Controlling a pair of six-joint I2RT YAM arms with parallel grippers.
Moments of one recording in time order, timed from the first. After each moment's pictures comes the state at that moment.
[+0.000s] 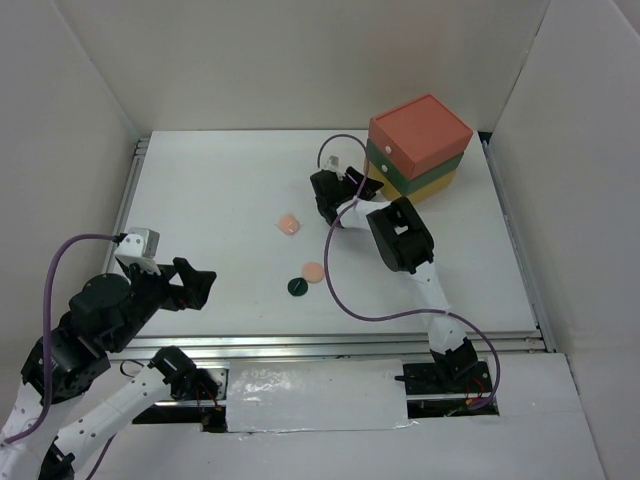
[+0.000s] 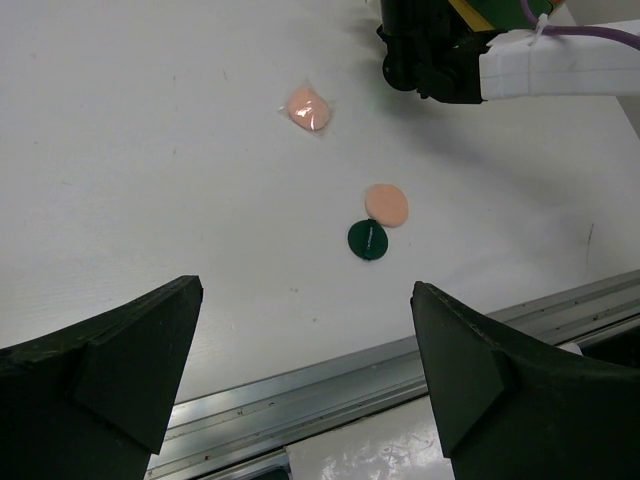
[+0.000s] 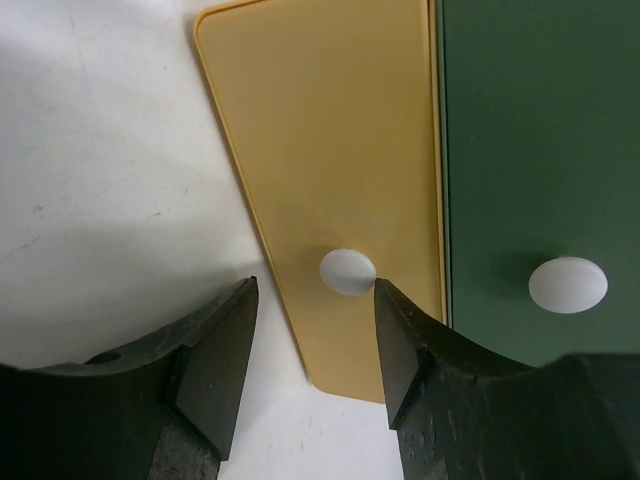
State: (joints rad) left arm -0.64 0.41 1.02 -0.94 -0.29 -0.40; right arm 0.53 2.51 1.74 0.16 1.19 -0.67
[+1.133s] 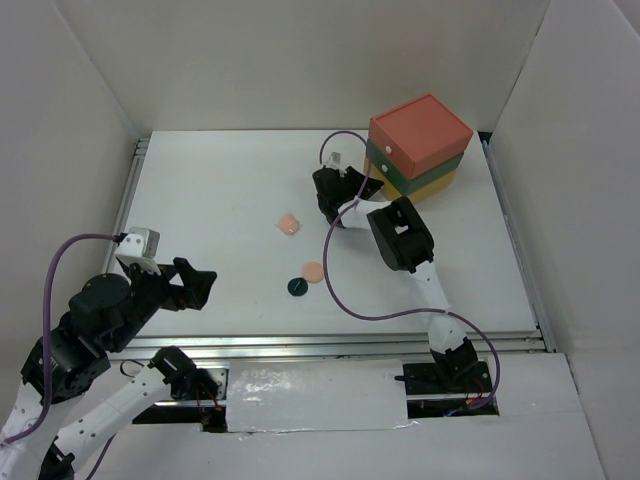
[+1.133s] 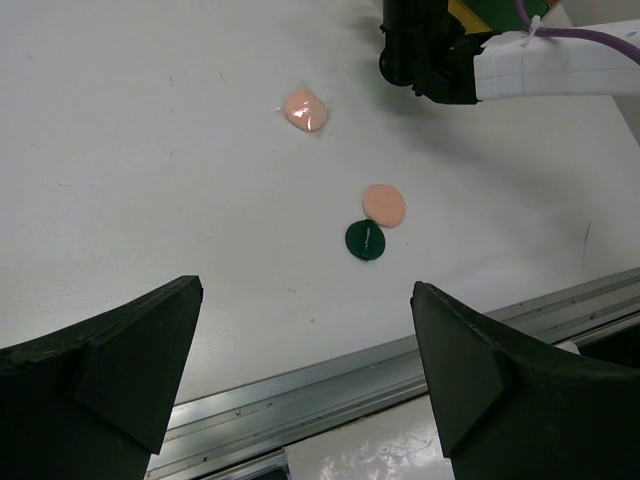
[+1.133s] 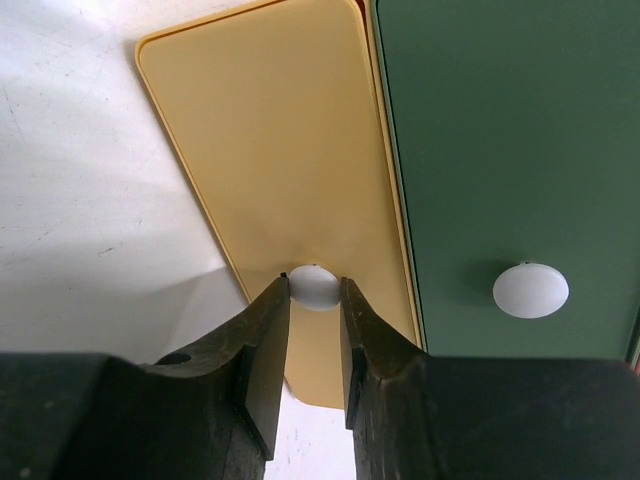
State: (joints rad) left arm -0.64 0.41 1.02 -0.93 -0.28 -0.40; right arm 0.51 2.53 1.74 0.30 1.24 -0.76
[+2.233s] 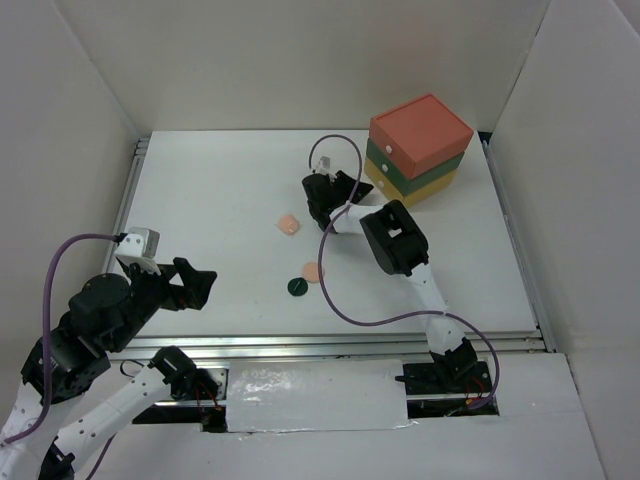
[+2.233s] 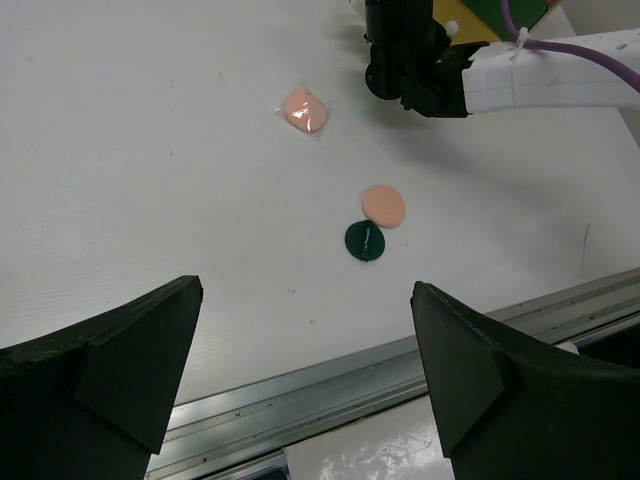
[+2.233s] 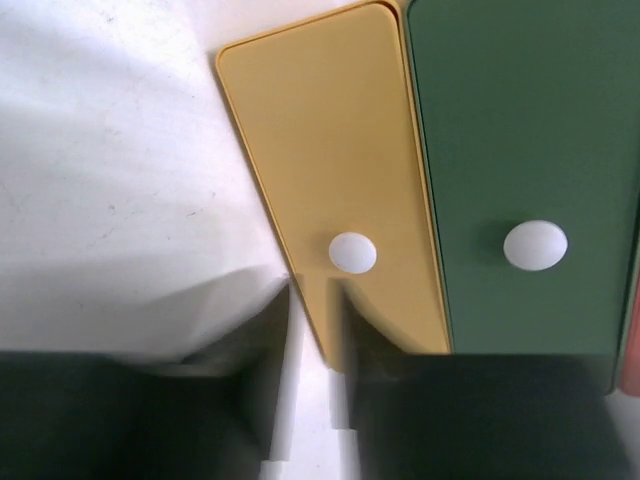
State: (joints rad) left arm -0.64 0.41 1.02 -0.93 -0.28 -0.40; right arm 0.57 2.53 1.73 0.29 1.24 -0.72
